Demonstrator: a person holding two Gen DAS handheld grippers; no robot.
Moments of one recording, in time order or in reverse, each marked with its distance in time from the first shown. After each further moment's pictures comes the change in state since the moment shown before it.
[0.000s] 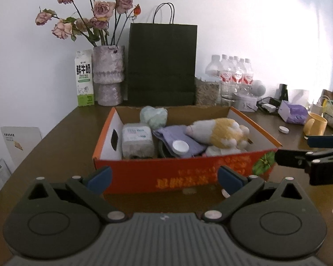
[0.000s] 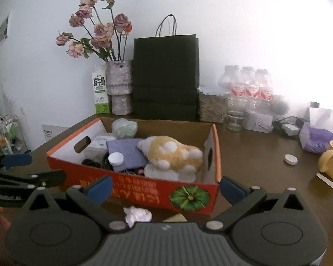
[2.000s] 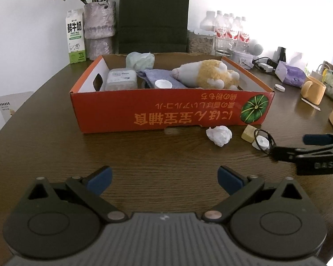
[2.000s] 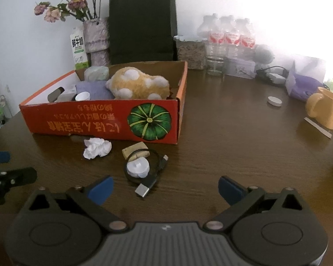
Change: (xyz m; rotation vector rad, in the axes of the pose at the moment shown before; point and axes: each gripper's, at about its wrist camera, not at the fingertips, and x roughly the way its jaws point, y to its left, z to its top) left arm 0.013 -0.029 -0.045 -0.014 0.212 -0.001; right arm 0.027 -0.041 -0.063 0.032 0.212 -0.038
